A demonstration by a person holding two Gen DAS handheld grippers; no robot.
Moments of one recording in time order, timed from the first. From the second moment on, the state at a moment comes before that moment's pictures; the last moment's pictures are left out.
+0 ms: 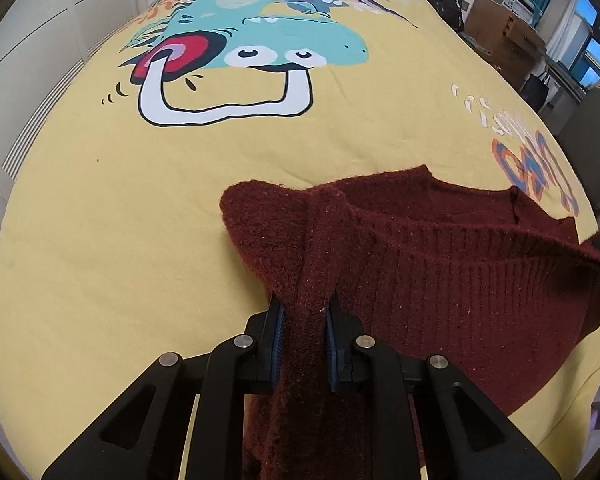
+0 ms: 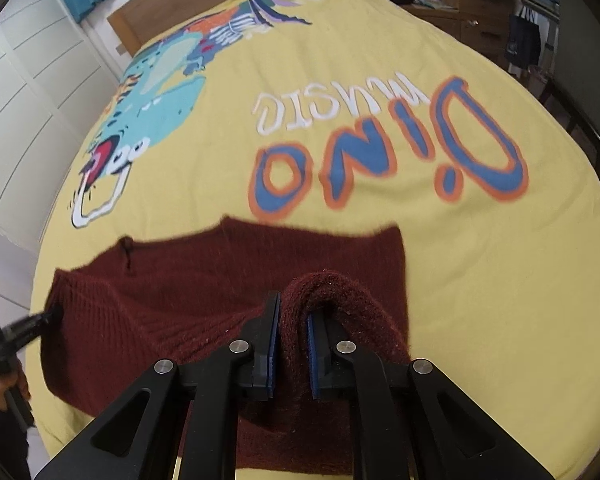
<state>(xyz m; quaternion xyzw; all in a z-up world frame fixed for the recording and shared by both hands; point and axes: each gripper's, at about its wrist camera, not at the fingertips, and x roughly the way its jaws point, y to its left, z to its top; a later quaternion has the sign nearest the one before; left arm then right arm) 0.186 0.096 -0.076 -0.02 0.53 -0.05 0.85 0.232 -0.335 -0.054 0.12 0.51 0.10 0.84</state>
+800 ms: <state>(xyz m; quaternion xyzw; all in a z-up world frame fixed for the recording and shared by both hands) 0.172 0.102 -0.051 0.00 0.51 -0.03 0.86 0.237 -0.326 -0.072 0.10 0.54 0.07 0.83</state>
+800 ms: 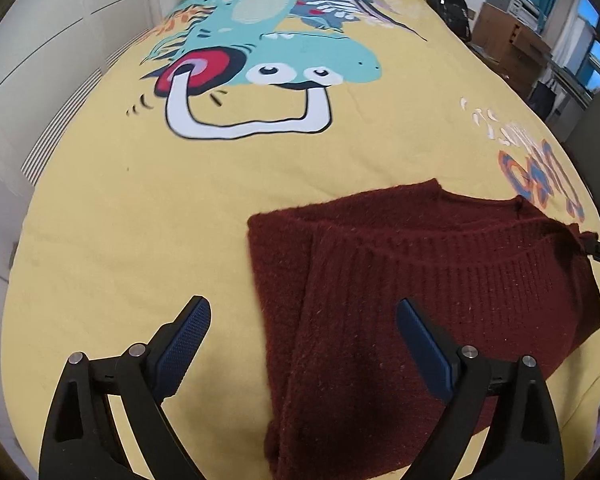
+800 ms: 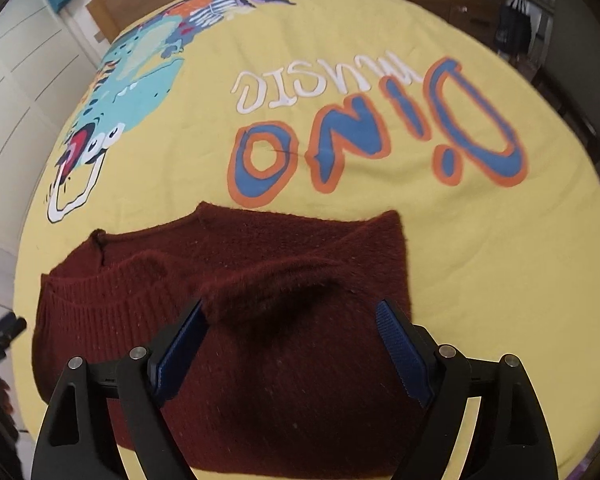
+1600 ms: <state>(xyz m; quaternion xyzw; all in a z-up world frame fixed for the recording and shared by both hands) 0.202 0.099 -0.066 -0.04 0.51 -0.07 0.85 0.189 -0.358 -0.108 0.05 0.57 0.03 0.82</state>
